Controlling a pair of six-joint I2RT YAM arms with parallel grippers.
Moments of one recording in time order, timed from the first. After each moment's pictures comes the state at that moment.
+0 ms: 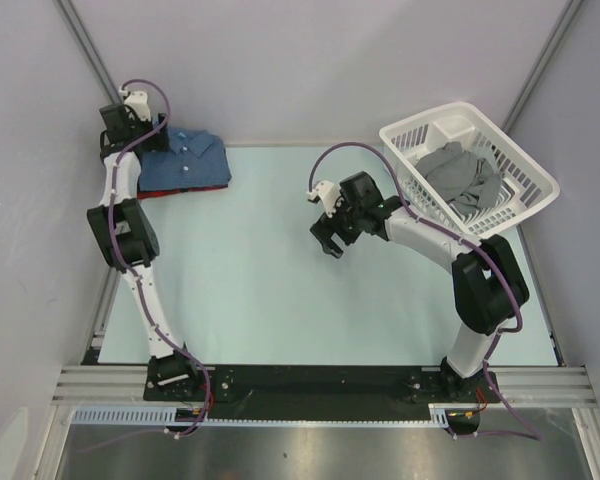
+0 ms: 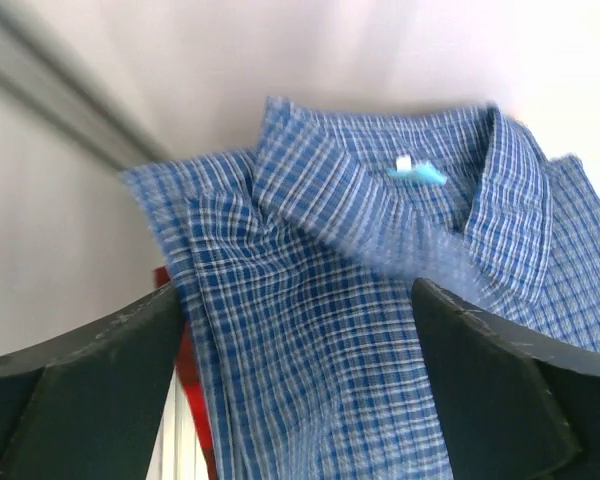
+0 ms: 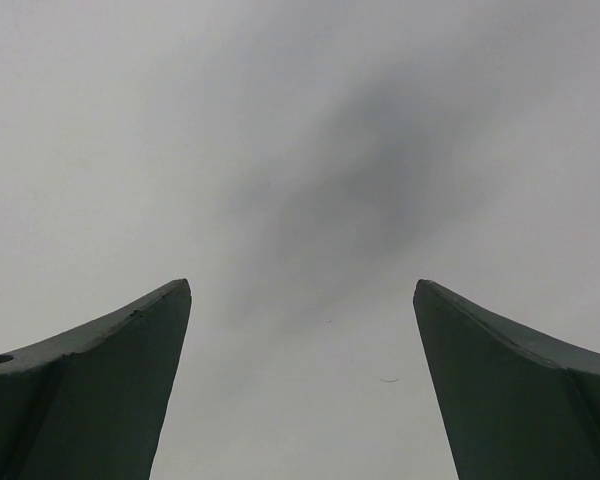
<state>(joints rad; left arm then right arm) 0.30 2.43 2.25 -0.26 0.28 0.26 0.59 1.75 1.30 -0.42 -0.24 -0.35</state>
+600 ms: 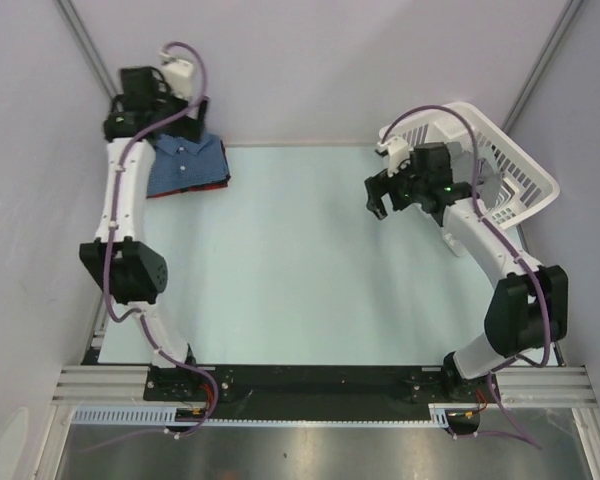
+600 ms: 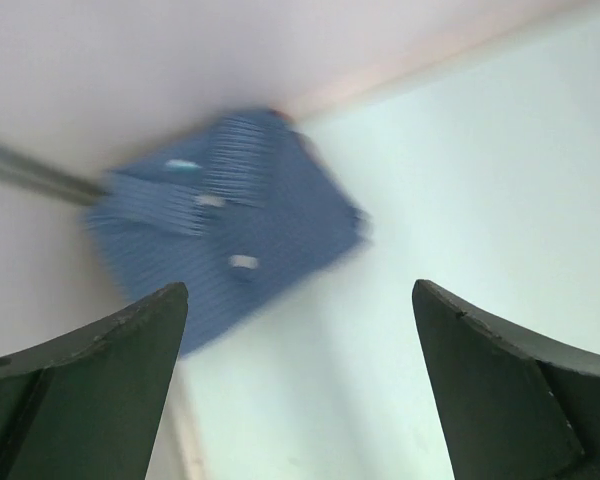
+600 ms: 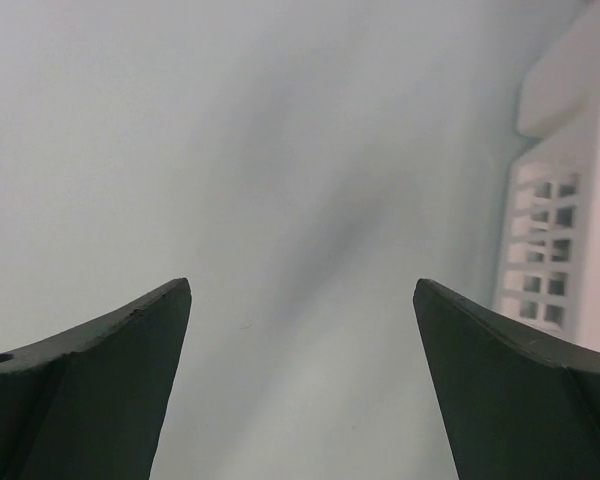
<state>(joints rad) 0.09 1.91 2.17 -0.73 0.20 0.35 0.30 1.57 1.30 -0.38 -0.29 -0.29</state>
